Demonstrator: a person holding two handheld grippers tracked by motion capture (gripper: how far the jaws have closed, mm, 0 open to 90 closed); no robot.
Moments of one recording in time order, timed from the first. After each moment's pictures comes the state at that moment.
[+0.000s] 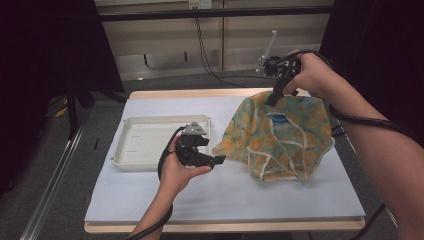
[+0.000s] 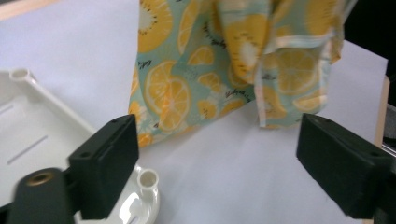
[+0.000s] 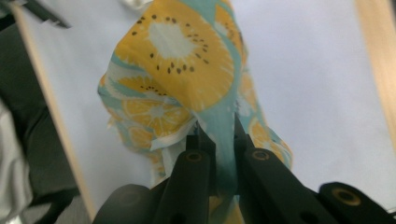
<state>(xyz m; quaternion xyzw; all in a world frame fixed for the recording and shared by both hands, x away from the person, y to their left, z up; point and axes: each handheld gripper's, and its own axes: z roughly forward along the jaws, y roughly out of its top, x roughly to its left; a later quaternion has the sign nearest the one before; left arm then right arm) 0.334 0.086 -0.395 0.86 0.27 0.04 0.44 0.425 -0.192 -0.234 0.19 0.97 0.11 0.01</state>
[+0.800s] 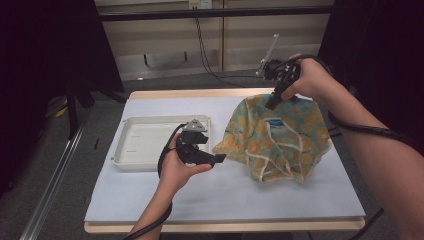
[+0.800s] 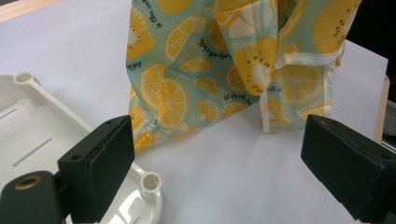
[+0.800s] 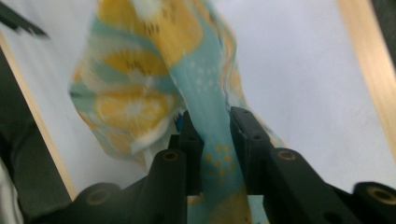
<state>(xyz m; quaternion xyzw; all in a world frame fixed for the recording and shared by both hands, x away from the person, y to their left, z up) 0.337 0.082 -0.387 0.86 0.27 0.03 0.44 0.418 -0.192 -0.245 0.24 0.96 0.11 0.04</state>
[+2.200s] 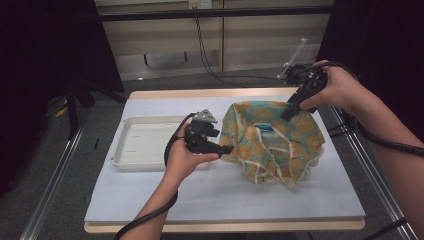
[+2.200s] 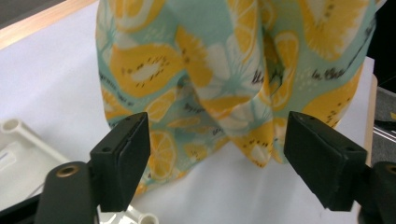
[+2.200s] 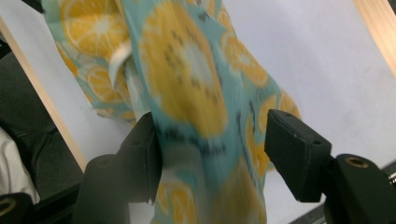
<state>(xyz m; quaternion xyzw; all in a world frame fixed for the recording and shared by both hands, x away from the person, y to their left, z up) 0.354 0.057 -0.365 0.87 0.22 0.03 0.43 0.379 -0.235 -0.238 0.31 0.94 0.13 0.04</state>
